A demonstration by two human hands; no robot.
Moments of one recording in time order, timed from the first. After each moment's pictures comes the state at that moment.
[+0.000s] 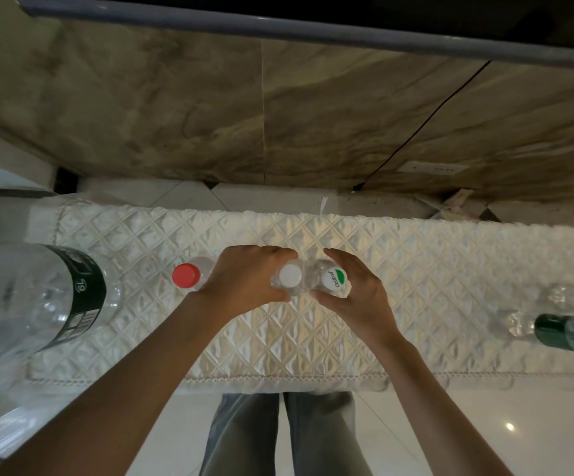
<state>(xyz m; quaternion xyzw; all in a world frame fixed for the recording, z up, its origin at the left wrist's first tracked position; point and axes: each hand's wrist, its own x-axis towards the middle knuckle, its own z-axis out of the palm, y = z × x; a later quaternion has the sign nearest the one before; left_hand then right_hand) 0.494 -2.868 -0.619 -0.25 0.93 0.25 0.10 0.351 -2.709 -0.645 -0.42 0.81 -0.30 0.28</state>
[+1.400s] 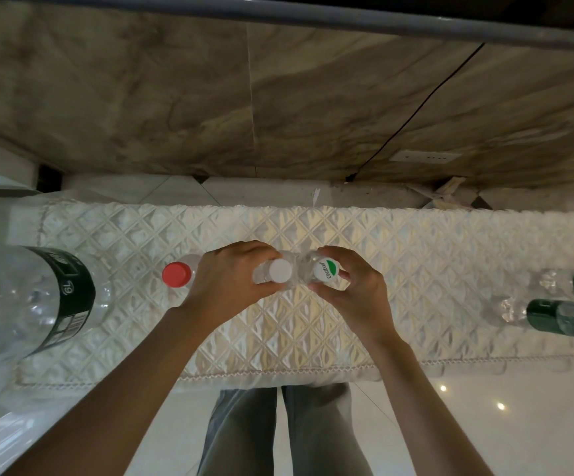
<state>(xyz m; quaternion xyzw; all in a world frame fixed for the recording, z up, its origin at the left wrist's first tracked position) 0.514 -2.863 -0.636 -0.25 0.91 0.32 -0.11 0.357 -2.709 -0.641 -0.39 0.82 -0.34 0.25</state>
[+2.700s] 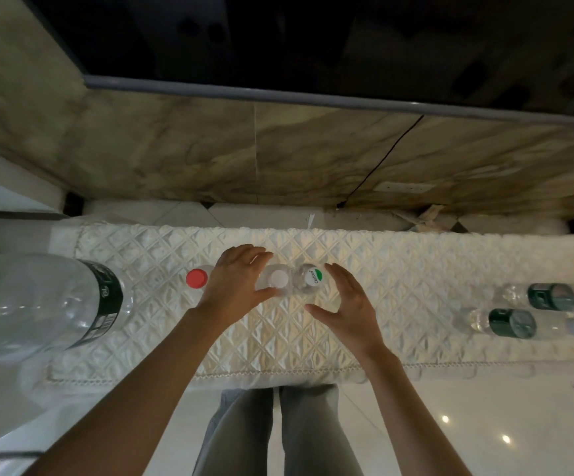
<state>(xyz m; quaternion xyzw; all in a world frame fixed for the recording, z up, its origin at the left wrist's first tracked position) 0.518 -2.856 -0.601 -0.27 0.94 0.21 -0.02 0.365 -2.681 -0.603 -0.39 0.85 -0.24 0.27</state>
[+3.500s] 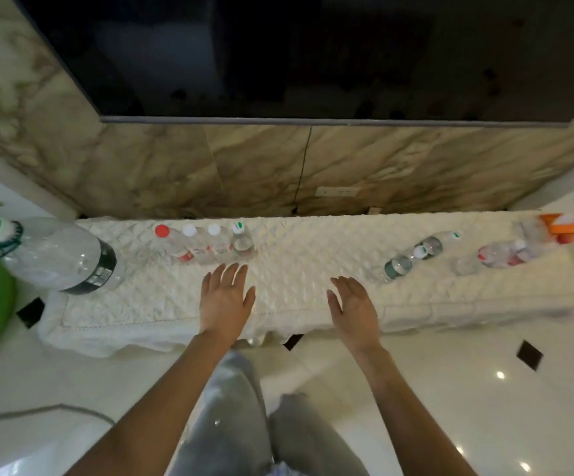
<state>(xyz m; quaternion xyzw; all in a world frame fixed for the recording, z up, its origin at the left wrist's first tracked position) 0.524 -2.593 -0.462 -0.38 0.92 0.09 -0.06 0.347 -2.428 -0.467 -0.38 0.89 -0.21 0.13</state>
